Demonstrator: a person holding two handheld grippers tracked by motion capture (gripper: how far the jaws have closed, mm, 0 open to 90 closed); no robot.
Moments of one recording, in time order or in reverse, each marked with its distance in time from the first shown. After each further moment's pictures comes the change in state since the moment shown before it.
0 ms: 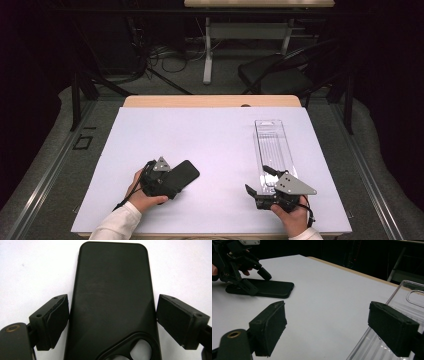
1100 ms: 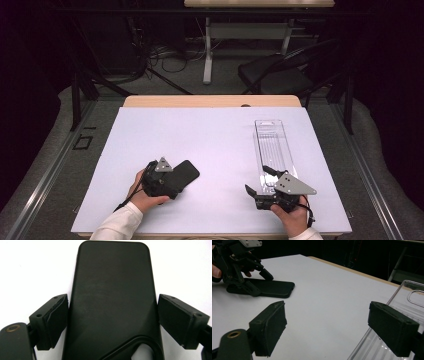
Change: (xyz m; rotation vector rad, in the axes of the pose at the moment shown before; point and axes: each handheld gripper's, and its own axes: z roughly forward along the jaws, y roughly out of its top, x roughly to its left) left arm -0.001 -0.001 0.005 -0.007 0.007 -0.001; right arm 0.000 0.000 0.000 0.001 0.004 0.001
